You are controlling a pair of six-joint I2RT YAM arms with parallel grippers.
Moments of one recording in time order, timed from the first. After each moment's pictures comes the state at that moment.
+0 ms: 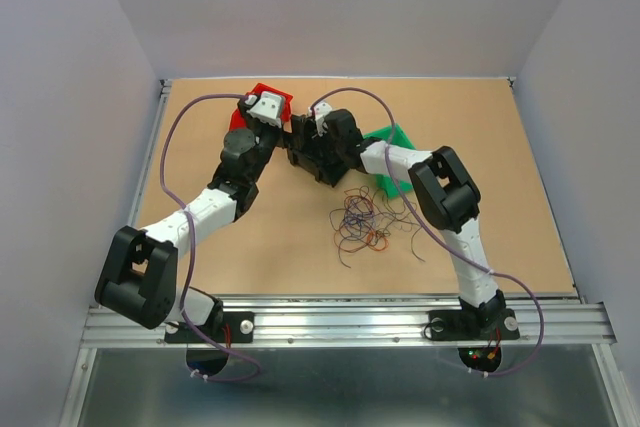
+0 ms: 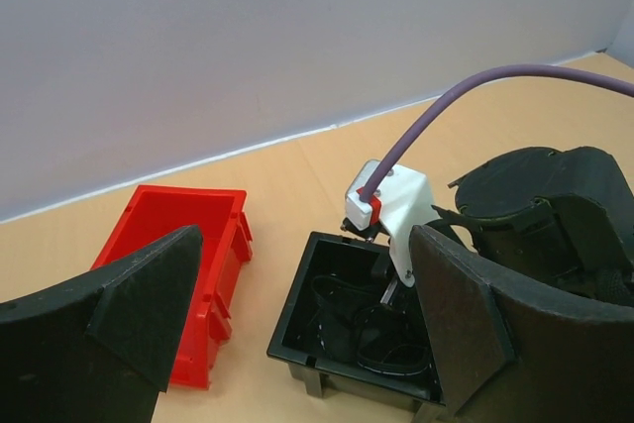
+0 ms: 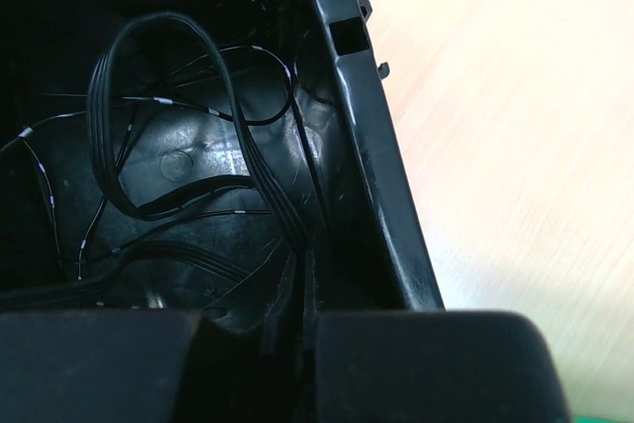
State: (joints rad) left arm -0.45 1.37 0.79 0.69 -0.05 0.04; right arm 0.62 2.27 1.62 0.02 0.07 -0.11
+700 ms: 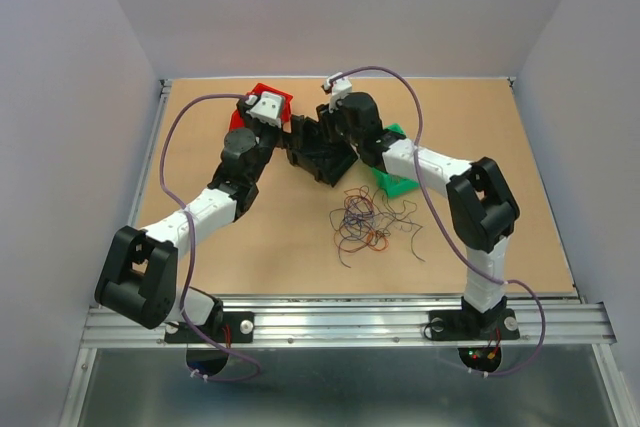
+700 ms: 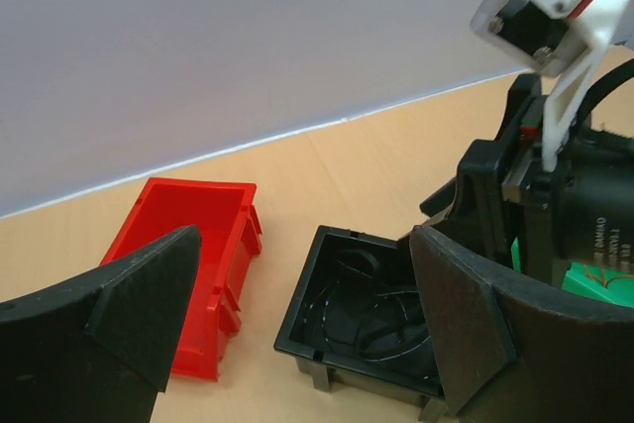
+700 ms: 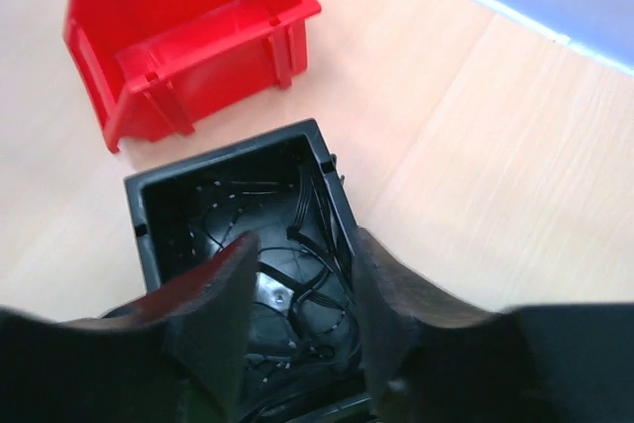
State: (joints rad) left arm -0.45 1.37 0.79 0.67 -0.08 0.05; right arm 0.62 1.98 1.47 0.18 0.07 0.01
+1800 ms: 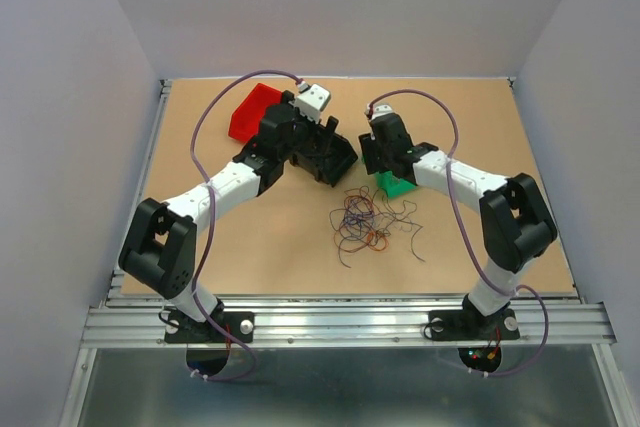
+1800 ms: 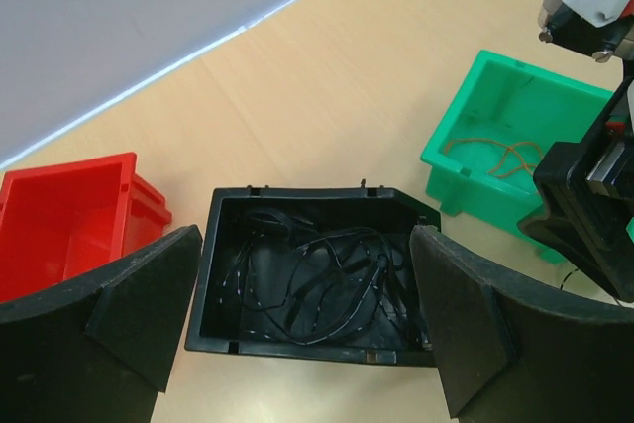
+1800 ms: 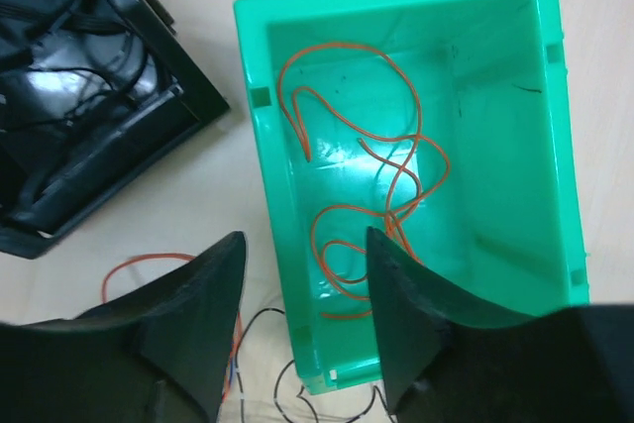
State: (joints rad) left arm -0.56 1.56 1.09 0.26 0.02 0.12; right arm 0.54 1.73 1.20 -0.21 0.28 0.13
